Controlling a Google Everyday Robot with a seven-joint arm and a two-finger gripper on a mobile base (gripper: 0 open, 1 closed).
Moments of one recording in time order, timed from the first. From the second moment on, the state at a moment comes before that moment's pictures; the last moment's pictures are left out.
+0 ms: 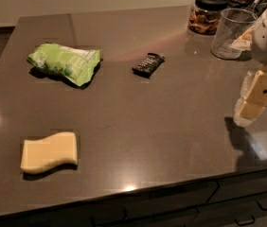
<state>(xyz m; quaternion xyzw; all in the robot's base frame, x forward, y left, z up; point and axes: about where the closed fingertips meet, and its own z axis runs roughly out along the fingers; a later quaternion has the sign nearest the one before) 0.438 -0.216 0.977 -0.60 0.78 -0.04 0.16</state>
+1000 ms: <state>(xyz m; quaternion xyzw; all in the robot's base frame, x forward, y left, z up) 0.447 -0.137 0.935 -0.62 0.74 0.11 0.21</state>
